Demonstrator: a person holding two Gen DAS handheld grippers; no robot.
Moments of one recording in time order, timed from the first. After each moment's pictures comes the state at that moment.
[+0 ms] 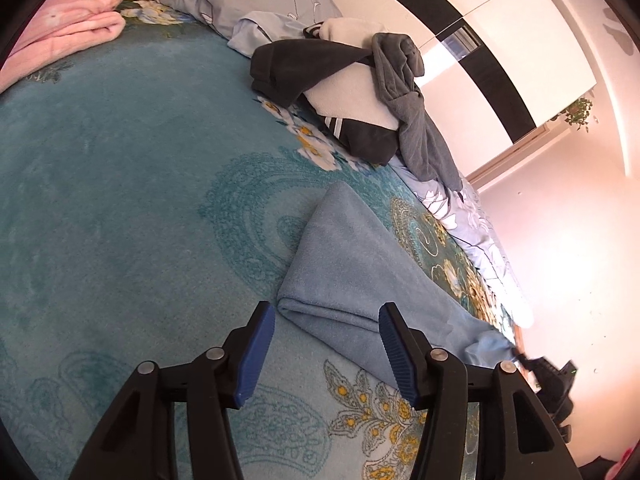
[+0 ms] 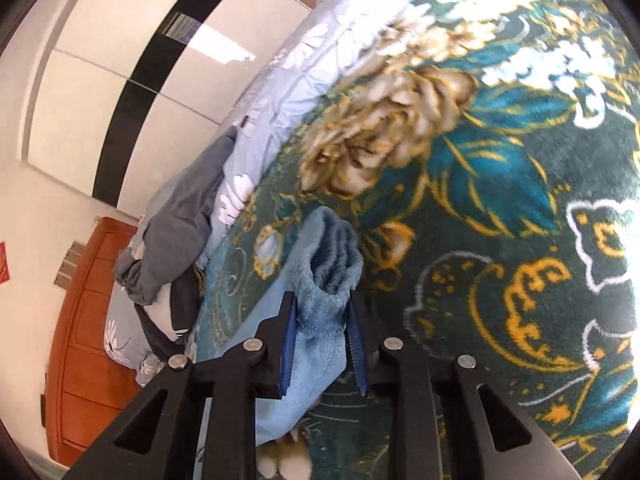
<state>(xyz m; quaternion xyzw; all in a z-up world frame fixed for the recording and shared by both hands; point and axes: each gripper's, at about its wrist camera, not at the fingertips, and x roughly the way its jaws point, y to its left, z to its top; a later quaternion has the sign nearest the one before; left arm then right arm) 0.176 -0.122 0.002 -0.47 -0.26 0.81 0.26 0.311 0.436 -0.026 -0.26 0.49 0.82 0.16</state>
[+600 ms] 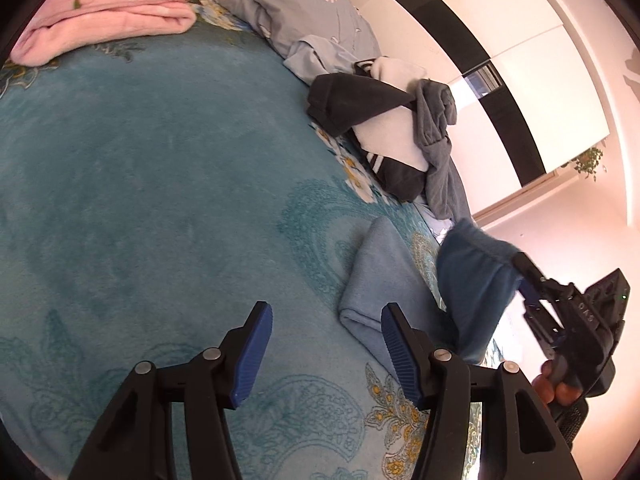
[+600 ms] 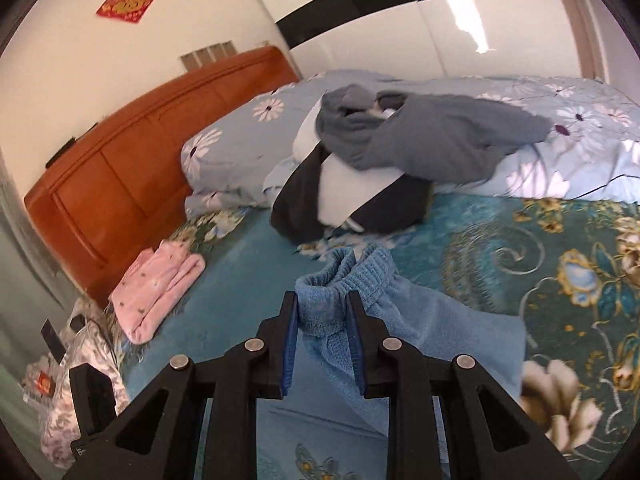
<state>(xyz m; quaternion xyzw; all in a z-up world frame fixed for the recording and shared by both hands) 0.182 -0.191 -0.007 -0.45 -0.32 0.80 0.21 0.152 0.154 0.067 -0.34 0.17 0.92 -0.11</state>
